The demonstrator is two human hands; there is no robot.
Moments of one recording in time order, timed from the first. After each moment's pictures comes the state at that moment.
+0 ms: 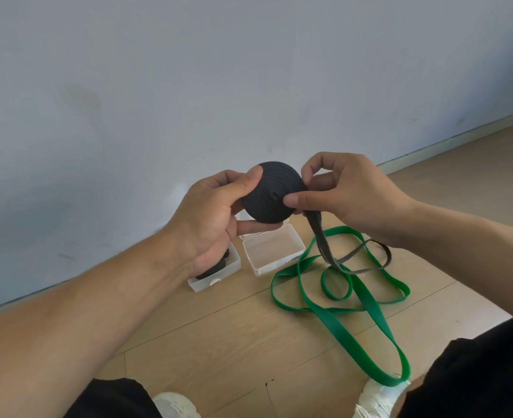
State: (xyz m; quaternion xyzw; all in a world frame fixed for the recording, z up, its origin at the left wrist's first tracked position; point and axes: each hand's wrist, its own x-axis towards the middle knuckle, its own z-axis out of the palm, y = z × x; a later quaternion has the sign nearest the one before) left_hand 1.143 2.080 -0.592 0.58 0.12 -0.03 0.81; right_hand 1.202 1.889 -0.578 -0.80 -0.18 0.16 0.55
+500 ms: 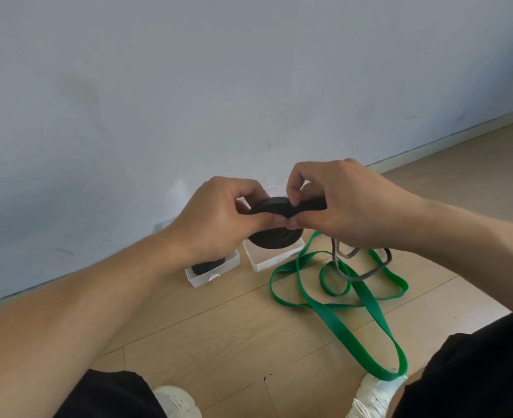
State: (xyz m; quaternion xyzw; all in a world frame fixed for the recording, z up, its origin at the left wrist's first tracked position) left_hand 1.138 2.086 -0.594 0.89 0.00 -0.01 0.45; right_hand 1.190 1.892 -0.565 -0.90 -0.32 0.11 0.28
